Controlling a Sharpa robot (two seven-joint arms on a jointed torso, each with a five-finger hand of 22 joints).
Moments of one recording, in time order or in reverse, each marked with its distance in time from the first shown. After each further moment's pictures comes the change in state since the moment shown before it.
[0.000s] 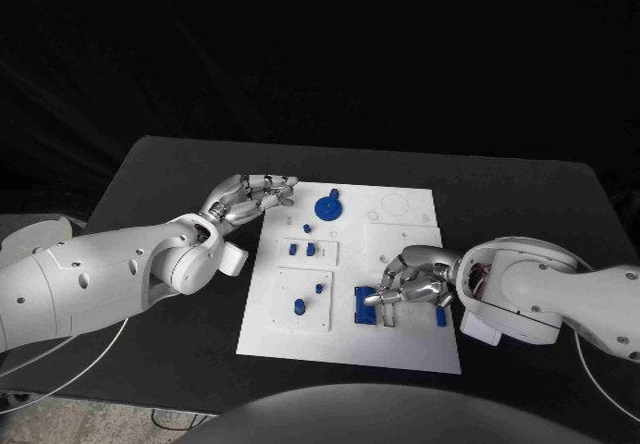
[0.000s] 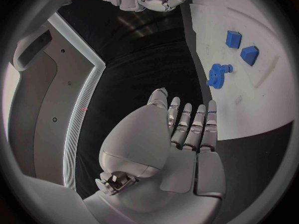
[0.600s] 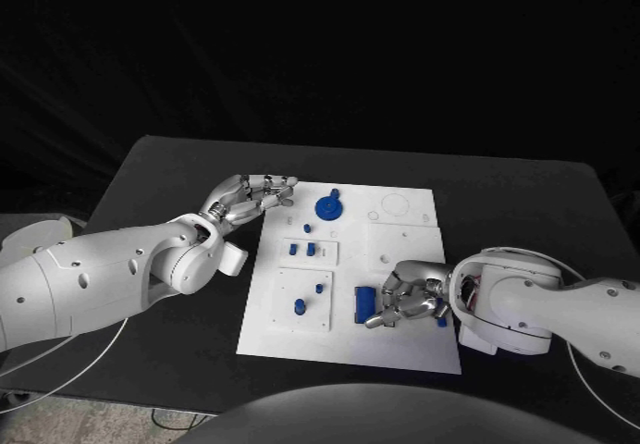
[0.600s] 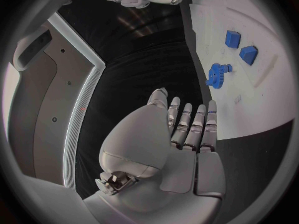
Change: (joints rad) left arm 0.000 -0.003 0.000 0.001 0.000 0.001 -0.001; left_hand 0.000 0.000 0.000 0.000 0.000 0.000 0.000 0.000 0.000 0.004 0.004 0.000 0.000 0.000 0.000 0.000 0.000 0.000 0.000 0.000 0.000 -0.001; right arm -0.045 0.029 -0.003 -0.020 -0.113 0.065 0.003; right_hand 0.037 -0.018 -0.006 -0.012 -0.124 0.159 -0.017 0.325 0.240 -0.002 -0.017 0.000 0.000 0.000 -0.010 0.000 0.000 0.000 0.003 -0.011 0.004 0.000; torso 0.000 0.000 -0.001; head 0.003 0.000
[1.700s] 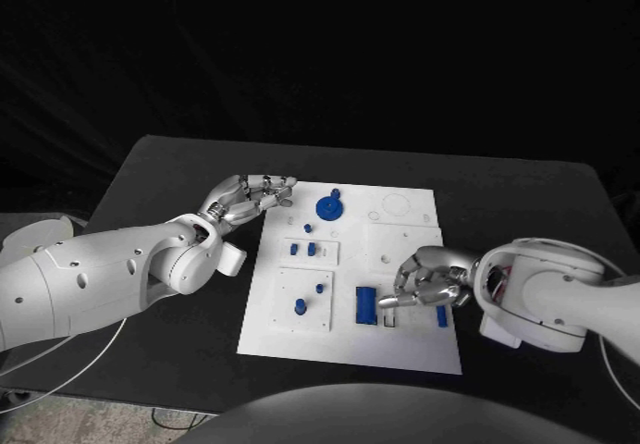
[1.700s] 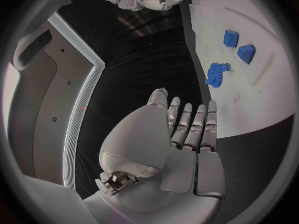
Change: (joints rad) left arm -0.001 -0.006 0.000 -0.001 0.000 0.005 -0.002; left_hand 0.000 0.000 0.003 -0.003 0.004 0.000 0.000 0.000 0.000 0.000 0.000 0.000 0.000 0.000 0.000 0.000 0.000 0.000 0.000 0.000 0.000 -0.001; right arm 0.066 -0.113 -0.001 0.066 -0.002 -0.047 -0.002; right_hand -0.076 -0.005 0.004 0.102 0.107 -0.182 0.030 -0.437 -0.234 0.002 0.017 0.000 0.001 -0.001 0.008 0.000 0.001 0.000 0.000 0.001 0.000 0.000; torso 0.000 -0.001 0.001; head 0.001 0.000
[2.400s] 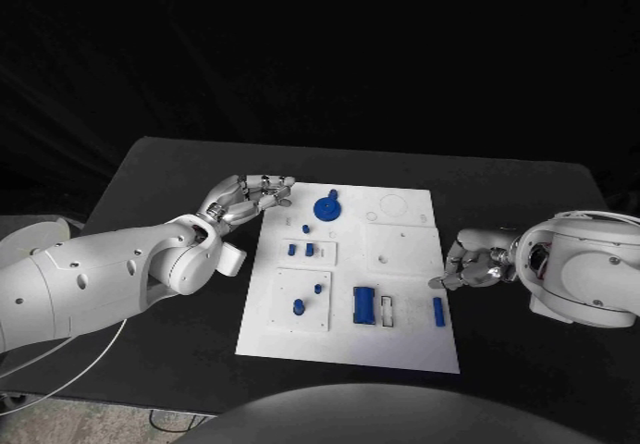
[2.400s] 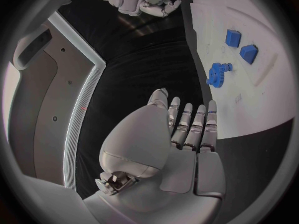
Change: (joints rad) left arm -0.001 0.008 -0.002 -0.009 0.009 -0.001 0.007; left_hand 0.004 0.004 0.000 0.000 0.004 0.000 0.000 0.000 0.000 0.002 0.008 0.000 0.001 -0.004 -0.004 0.000 -0.001 0.000 0.000 0.000 0.000 -0.003; right arm 0.078 -0.096 -0.015 -0.028 -0.182 0.174 -0.101; right_hand 0.049 0.049 0.007 0.003 0.176 0.207 -0.011 -0.171 -0.230 -0.003 0.003 0.000 0.000 -0.001 -0.003 0.019 0.000 -0.011 -0.002 0.004 0.085 0.001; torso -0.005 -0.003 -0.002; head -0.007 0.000
